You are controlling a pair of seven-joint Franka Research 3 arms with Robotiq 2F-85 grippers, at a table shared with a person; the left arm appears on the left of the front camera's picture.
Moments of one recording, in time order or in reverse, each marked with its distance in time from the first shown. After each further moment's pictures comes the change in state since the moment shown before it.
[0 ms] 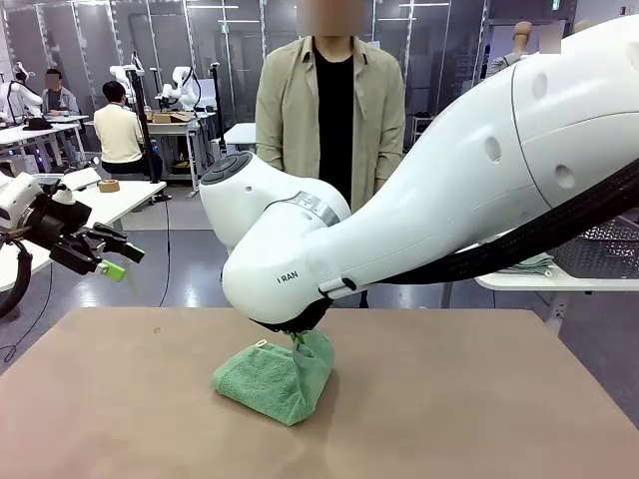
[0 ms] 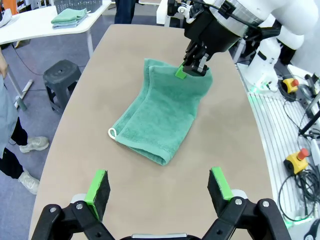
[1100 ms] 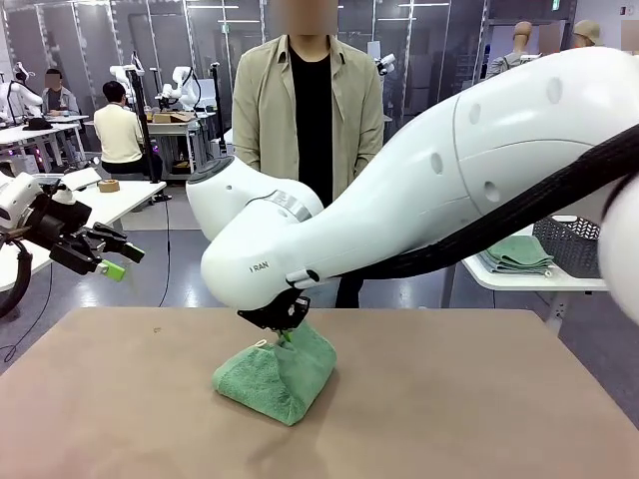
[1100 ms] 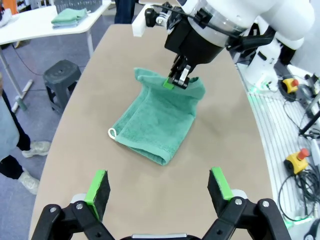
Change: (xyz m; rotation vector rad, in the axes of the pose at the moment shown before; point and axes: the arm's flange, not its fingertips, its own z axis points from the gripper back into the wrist) left arm 0.000 0.000 0.000 0.000 0.000 0.000; right arm 0.025 0.038 -0.016 -0.020 0.049 -0.069
